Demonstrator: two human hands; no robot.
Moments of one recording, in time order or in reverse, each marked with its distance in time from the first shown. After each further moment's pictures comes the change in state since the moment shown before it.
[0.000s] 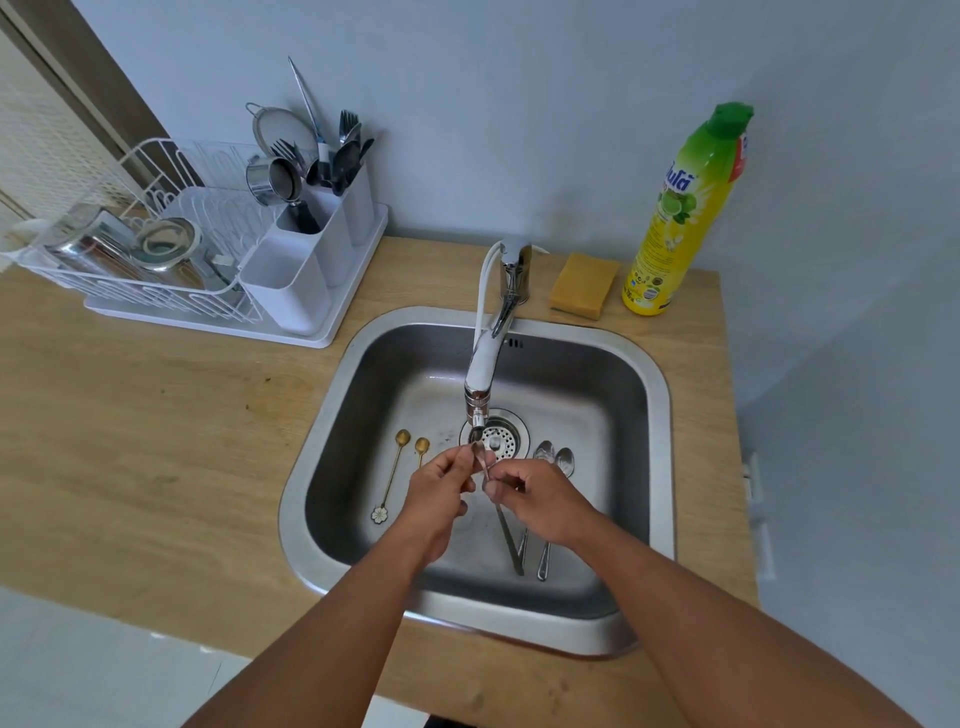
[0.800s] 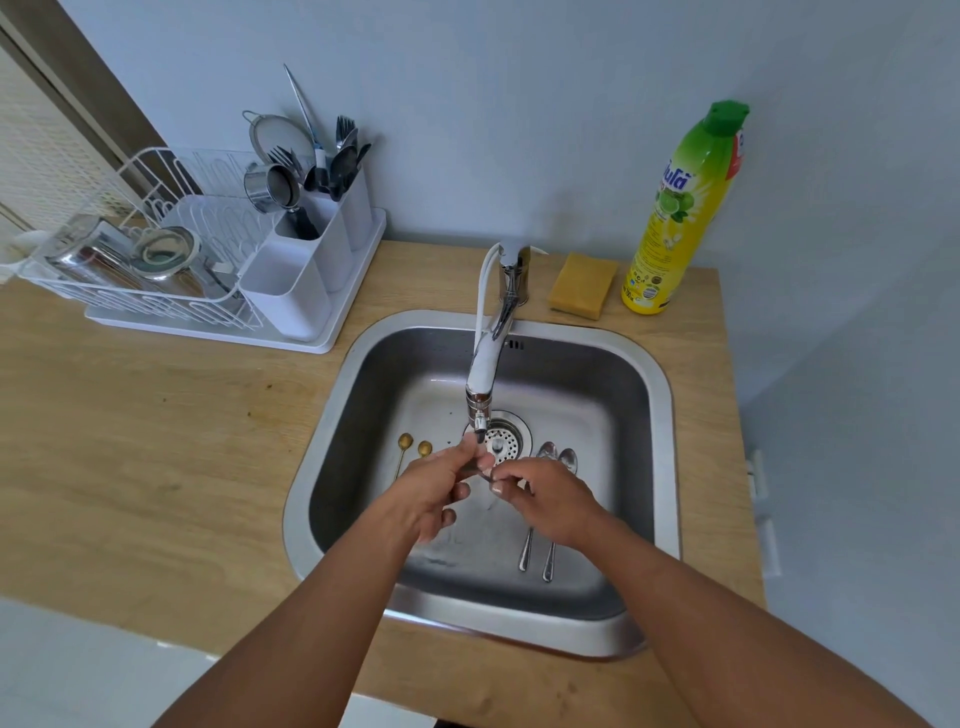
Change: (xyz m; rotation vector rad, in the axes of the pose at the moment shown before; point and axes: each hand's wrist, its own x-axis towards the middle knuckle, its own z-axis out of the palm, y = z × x) left_hand -0.002 0.045 -0.005 0.156 -0.069 -0.335; right_hand -0.001 0.002 -0.006 -0.227 0.054 -0.047
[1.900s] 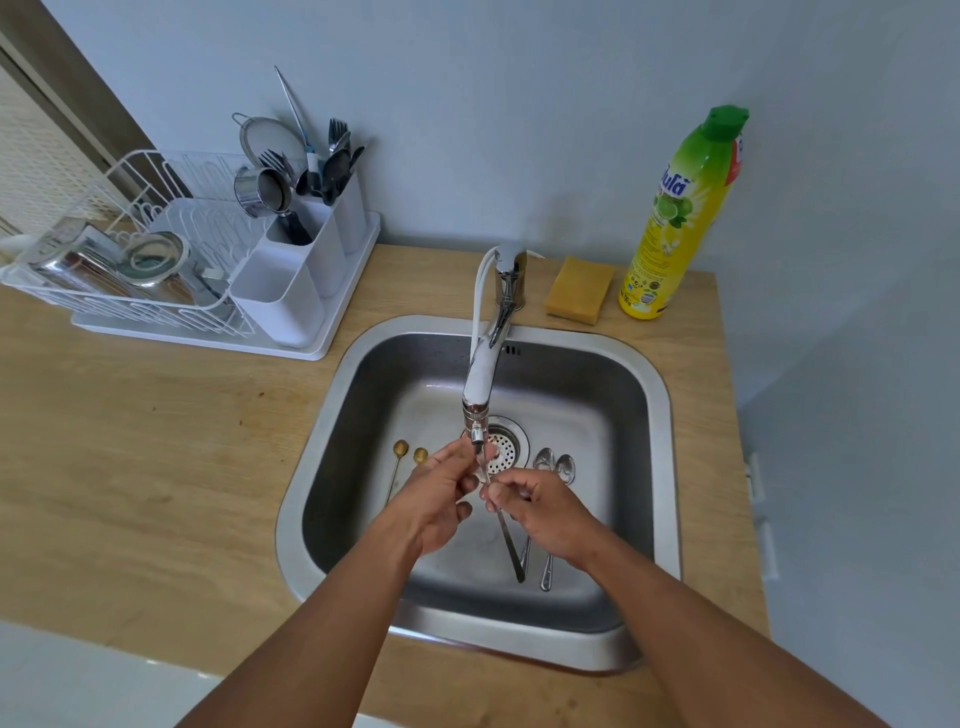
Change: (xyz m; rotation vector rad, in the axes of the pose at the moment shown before) left_hand 0.009 -0.006 0.007 -0.288 -0.145 0.138; right_hand -0.008 -0.011 0.004 0.634 -0.030 0.121
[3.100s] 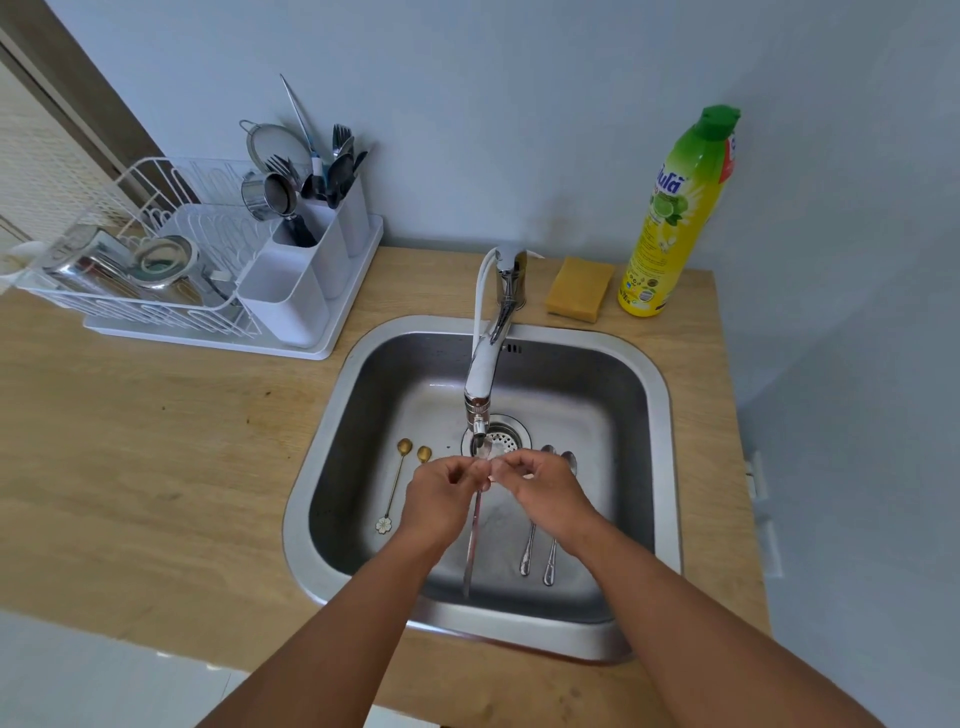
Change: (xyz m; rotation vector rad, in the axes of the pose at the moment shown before) left_hand 0.002 -0.026 -0.008 0.658 0.233 0.388; right_hand 0.007 -0.012 0.007 -0.024 0.252 0.060
